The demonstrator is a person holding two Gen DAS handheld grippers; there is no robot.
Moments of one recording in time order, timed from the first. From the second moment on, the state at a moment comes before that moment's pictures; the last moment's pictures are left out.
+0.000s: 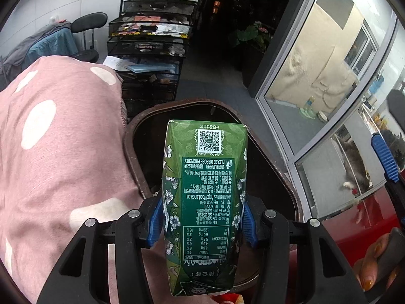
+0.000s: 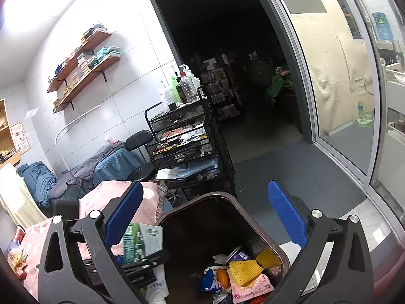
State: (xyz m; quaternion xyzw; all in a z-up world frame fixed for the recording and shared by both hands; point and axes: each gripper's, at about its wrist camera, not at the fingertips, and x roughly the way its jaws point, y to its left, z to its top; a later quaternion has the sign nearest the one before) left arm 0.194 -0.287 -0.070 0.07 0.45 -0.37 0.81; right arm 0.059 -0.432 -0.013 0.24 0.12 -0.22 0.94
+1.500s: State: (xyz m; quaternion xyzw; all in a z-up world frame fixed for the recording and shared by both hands) left arm 0.124 -0.115 0.007 -0.03 0.24 -0.21 0.95; right arm 0.076 -0.374 -0.016 0.16 0.13 -0.13 0.97
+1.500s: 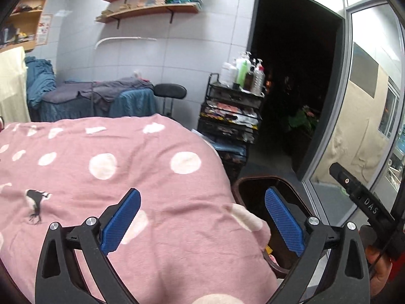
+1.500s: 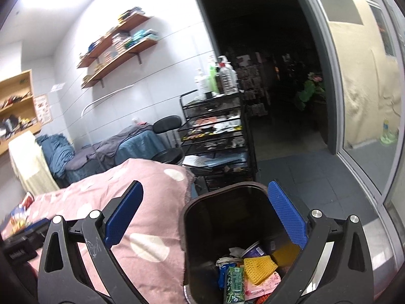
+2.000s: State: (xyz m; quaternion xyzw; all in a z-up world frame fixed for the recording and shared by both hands) left arm 0.083 -0.044 0.012 -0.06 0.19 -0.11 0.97; right arm 0.069 -0.296 -0.018 0.11 0.13 -0.07 0.98
